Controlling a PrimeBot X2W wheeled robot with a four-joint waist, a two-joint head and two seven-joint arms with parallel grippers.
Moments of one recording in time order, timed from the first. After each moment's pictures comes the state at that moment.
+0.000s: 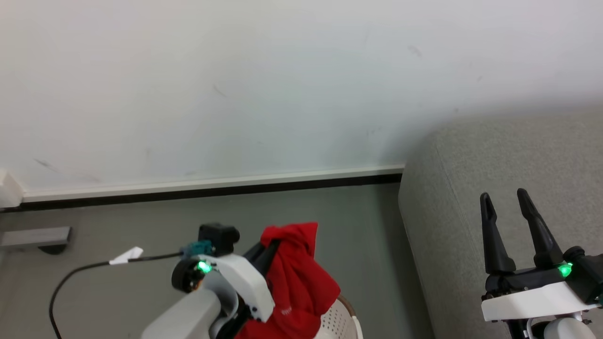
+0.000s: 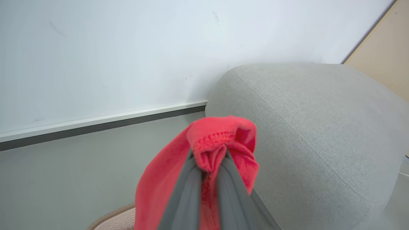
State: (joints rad) left arm -0.64 0.20 -0.95 0.82 -0.88 -0.11 -0.26; right arm -0.20 -0.13 0.12 0.13 0.37 0.13 -0.26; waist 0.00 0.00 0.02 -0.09
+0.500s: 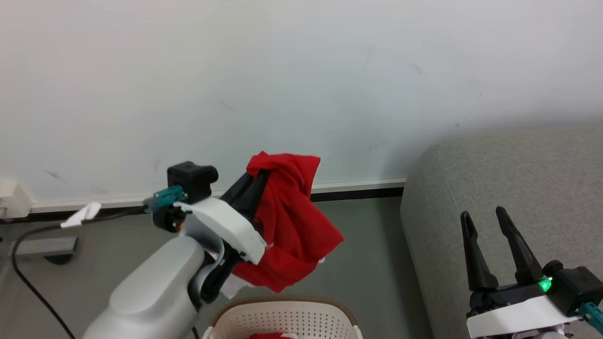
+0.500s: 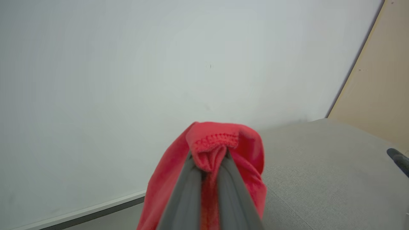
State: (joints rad) left arm -0.71 0.32 -0.81 0.47 -0.84 0.00 -0.24; right arm -0.16 -0.11 0.17 0.15 0.39 0.13 -0.26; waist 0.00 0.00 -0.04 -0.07
